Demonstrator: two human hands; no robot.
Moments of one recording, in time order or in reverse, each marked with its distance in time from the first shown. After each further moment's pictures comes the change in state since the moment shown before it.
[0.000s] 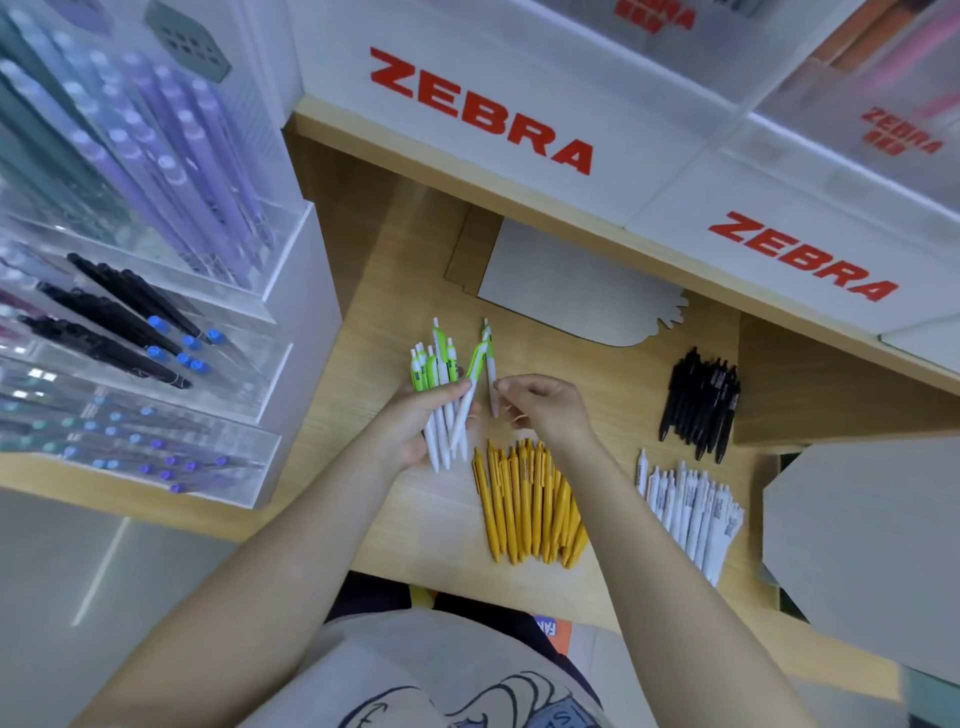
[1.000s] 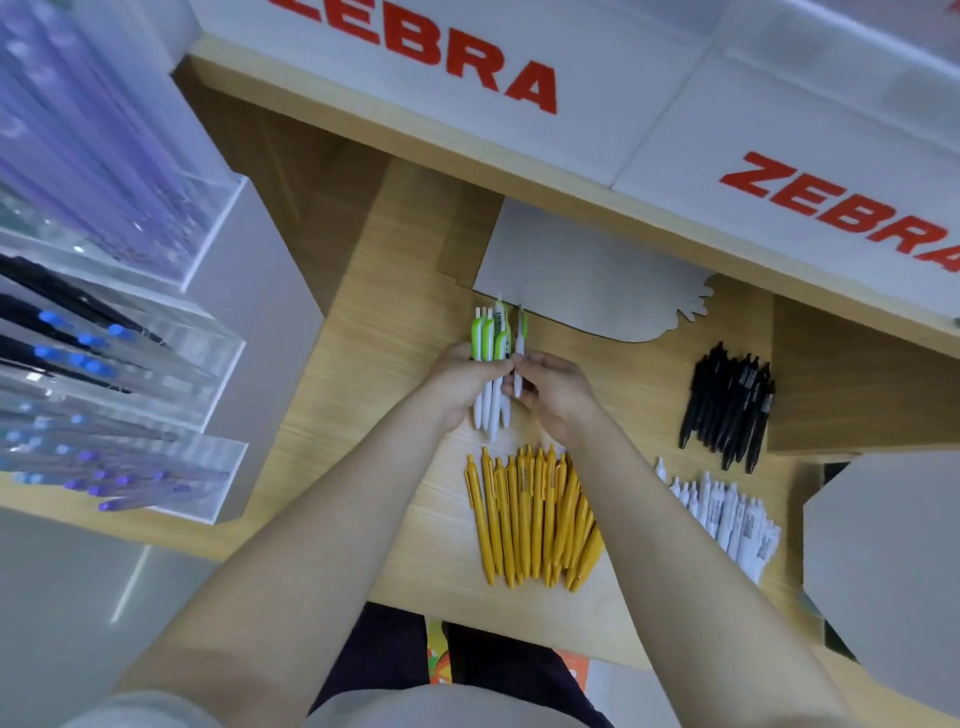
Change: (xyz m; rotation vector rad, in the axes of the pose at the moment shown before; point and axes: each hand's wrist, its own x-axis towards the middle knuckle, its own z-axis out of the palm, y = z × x) left_hand 0.060 0.000 0.059 0.412 0.076 0.130; right_hand 0.066 0.017 -0.014 0.396 -0.104 0.129
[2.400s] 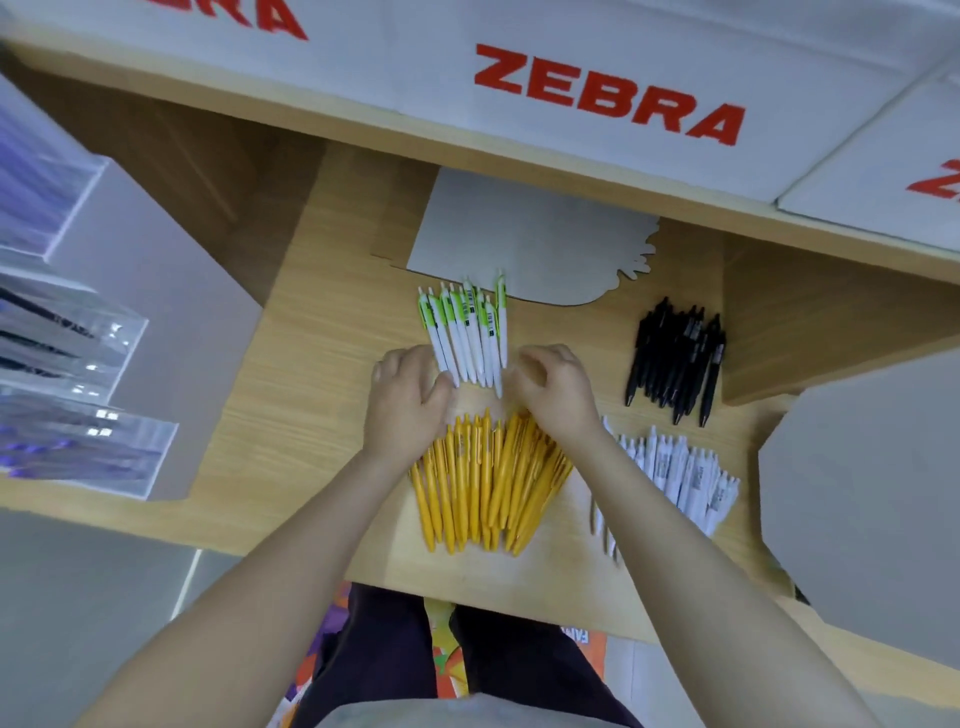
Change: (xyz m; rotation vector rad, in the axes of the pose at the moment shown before) left_hand -0.053 -0.058 0.034 0.870 0.379 0.461; right_hand -0.022 0.028 -0.110 -0.903 0.099 -0.587
